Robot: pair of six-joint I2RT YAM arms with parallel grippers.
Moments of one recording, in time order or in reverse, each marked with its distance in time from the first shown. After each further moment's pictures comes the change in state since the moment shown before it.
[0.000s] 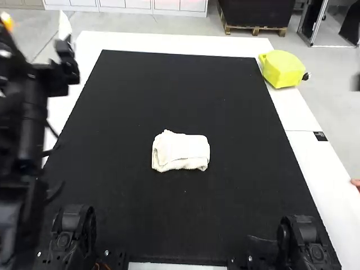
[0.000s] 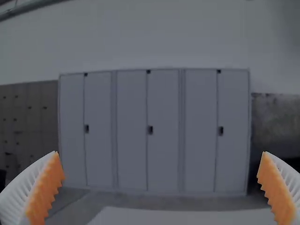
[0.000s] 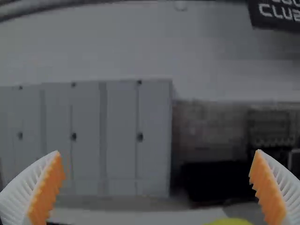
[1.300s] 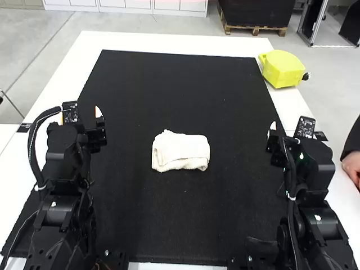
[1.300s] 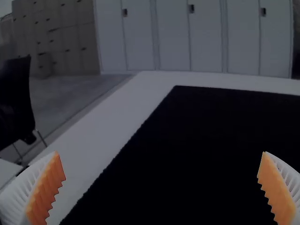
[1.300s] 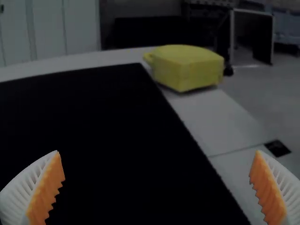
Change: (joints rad) left arm -0.001 0.002 -0.540 0.116 -0.171 -0.003; right arm 0.035 0.002 -0.885 0.432 0.255 0.035
